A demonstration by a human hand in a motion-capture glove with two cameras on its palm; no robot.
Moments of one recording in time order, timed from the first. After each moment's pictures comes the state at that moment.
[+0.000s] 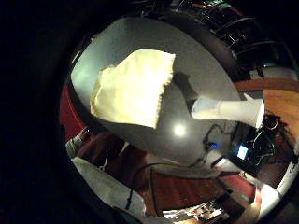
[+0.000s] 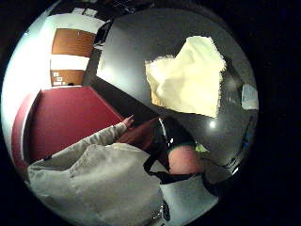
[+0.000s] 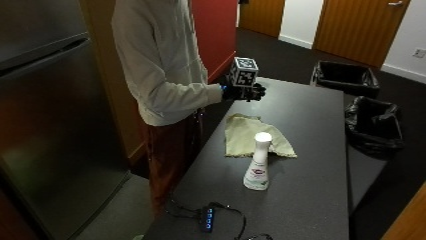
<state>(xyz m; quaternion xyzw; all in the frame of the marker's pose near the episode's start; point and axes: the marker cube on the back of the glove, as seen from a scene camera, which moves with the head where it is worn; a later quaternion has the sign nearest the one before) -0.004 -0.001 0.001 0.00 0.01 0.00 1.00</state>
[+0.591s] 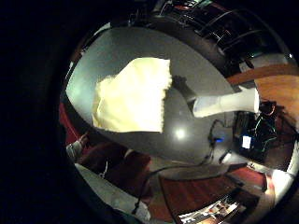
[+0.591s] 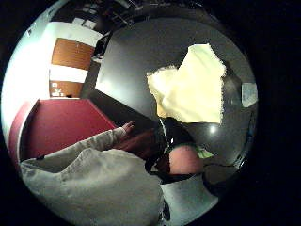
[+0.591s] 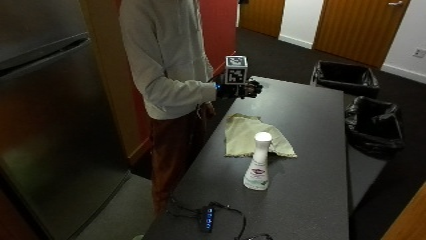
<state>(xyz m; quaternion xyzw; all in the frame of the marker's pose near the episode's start) -0.019 0.012 0.005 0.08 0.01 0.07 0.99</state>
